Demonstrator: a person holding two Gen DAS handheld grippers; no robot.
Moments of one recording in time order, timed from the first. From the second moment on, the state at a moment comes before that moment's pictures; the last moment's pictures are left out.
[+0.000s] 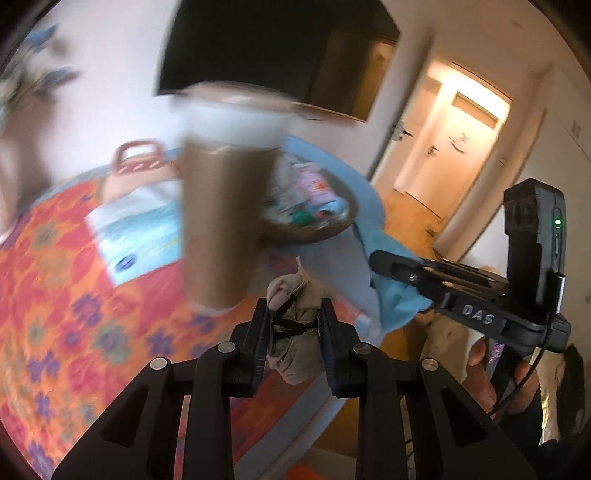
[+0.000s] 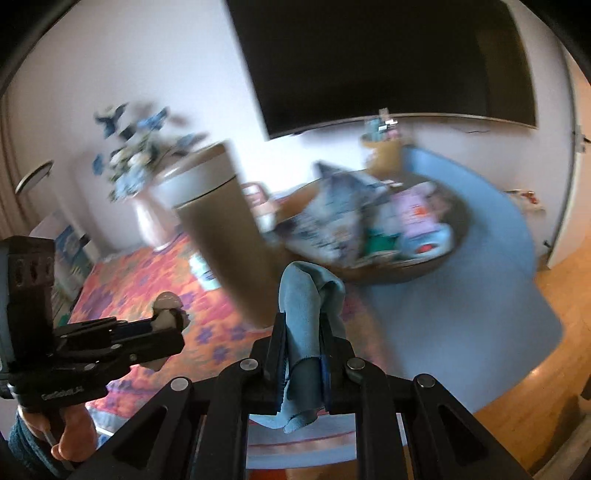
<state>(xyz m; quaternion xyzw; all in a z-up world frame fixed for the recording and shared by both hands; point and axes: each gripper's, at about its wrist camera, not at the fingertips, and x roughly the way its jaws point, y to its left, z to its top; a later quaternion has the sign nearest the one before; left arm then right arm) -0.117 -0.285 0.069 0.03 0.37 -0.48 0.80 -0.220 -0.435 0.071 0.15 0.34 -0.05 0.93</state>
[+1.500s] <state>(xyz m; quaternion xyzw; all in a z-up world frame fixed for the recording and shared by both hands) -0.145 -0.484 0.100 0.24 0.10 -0.24 0.93 -0.145 -0.610 0.105 0.19 0.30 -0.09 0.93</state>
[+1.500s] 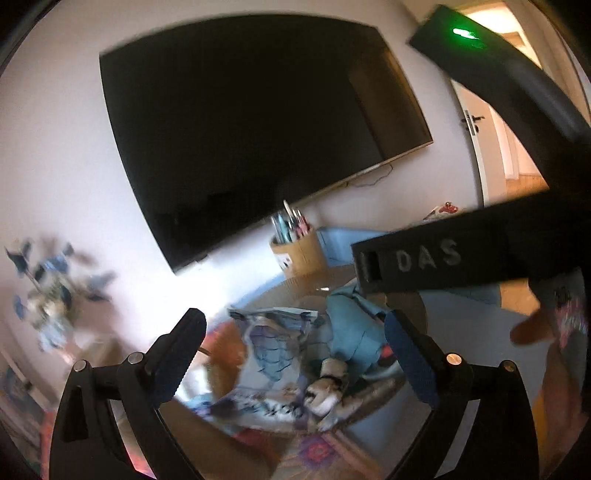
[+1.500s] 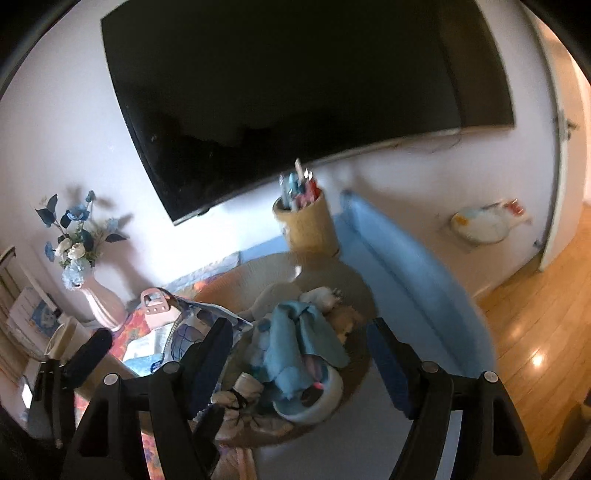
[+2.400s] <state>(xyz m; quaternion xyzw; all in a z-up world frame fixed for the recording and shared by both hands) -0.122 -0.184 0.110 0.13 0.27 -0.12 0.95 -0.183 -0.343 0.137 0.12 0.29 0.08 0.94</state>
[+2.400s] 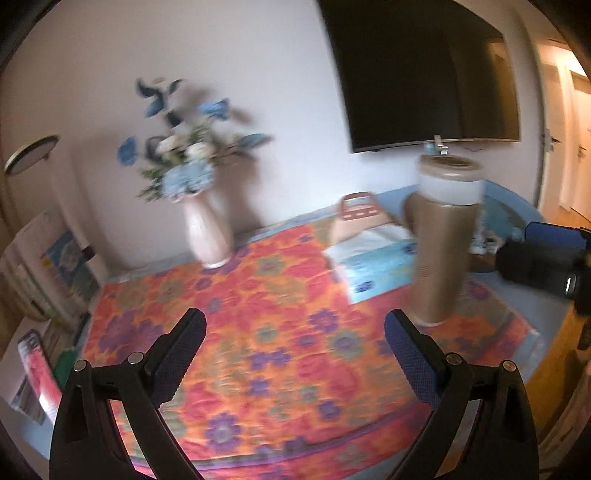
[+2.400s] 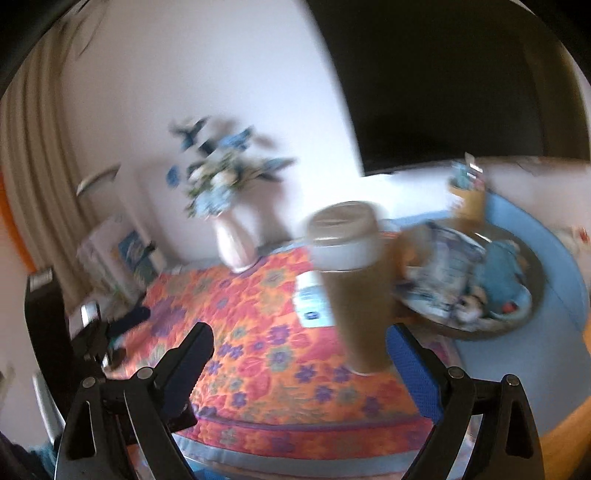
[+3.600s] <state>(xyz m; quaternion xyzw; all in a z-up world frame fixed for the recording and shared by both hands) 0.022 -0.010 -0.001 0.01 0.35 0.01 0.94 -0.002 -0.166 0.019 0.02 0.34 0.00 0.94</state>
